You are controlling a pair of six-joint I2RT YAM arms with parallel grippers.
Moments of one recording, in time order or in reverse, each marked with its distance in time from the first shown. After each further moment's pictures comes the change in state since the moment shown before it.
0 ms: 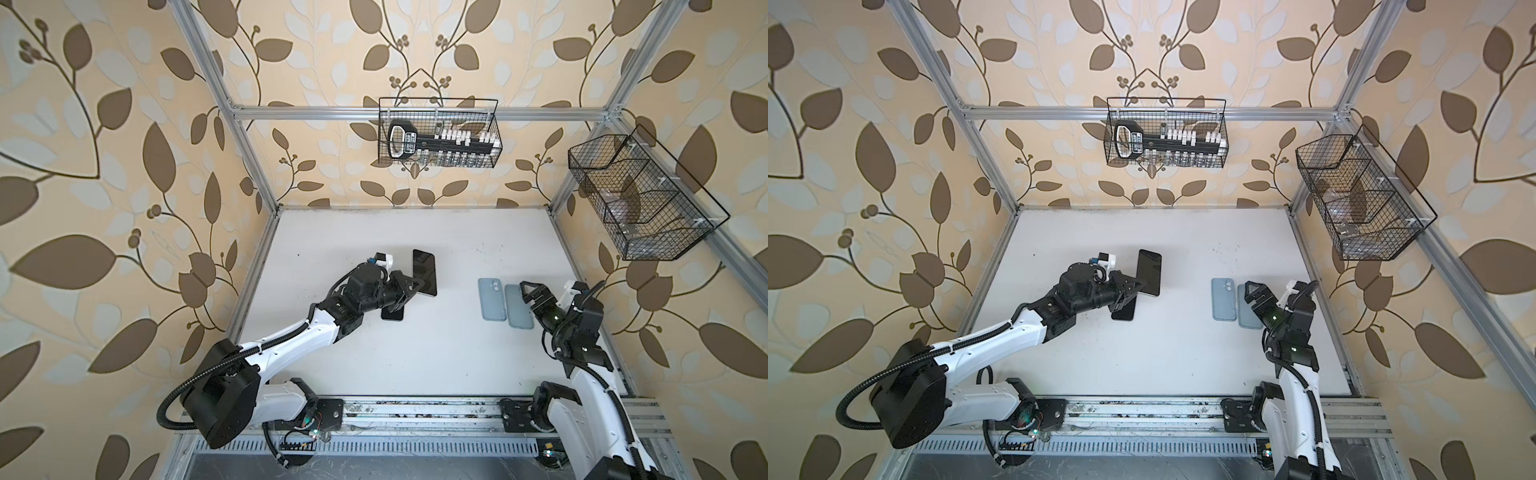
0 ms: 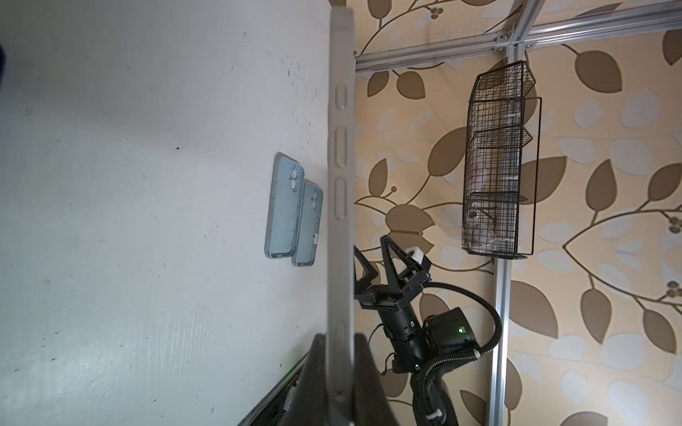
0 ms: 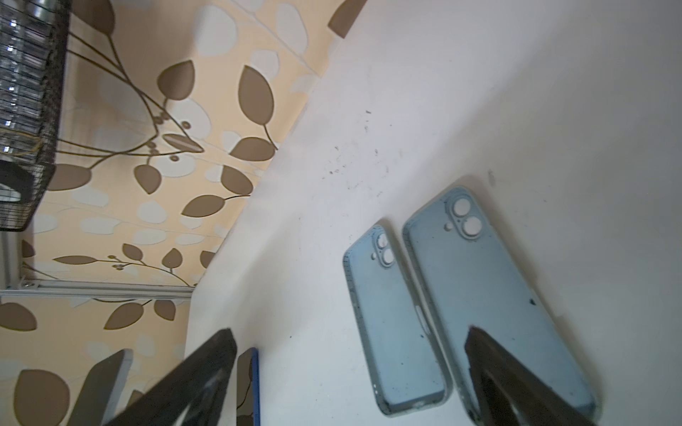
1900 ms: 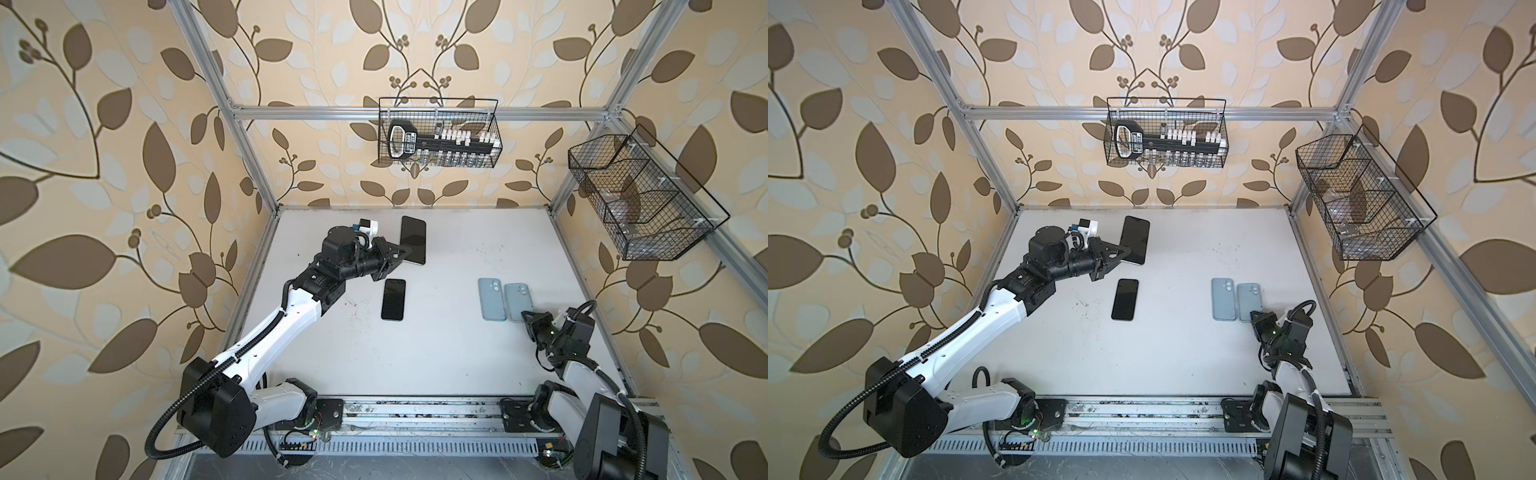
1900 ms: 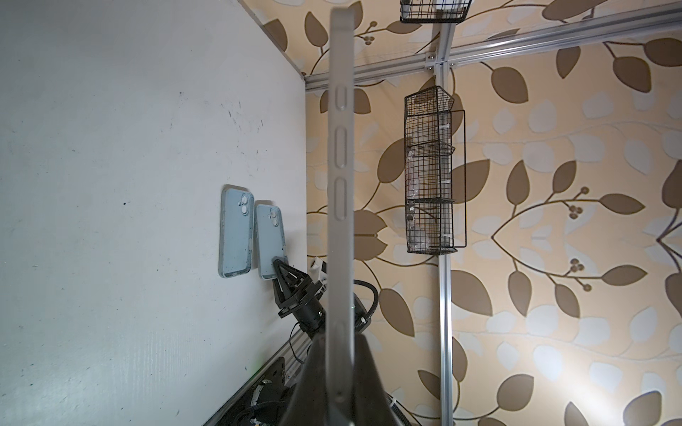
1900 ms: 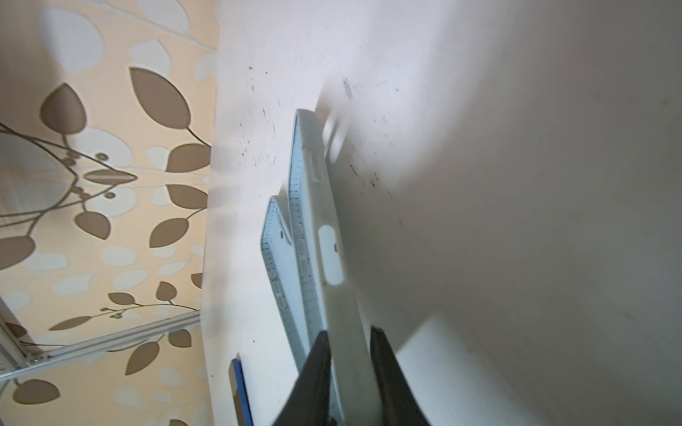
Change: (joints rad) left arm 0.219 -0.037 0.309 -0.305 0.249 0.079; right arm -0.162 0.262 -0.226 0.274 -0.115 0.142
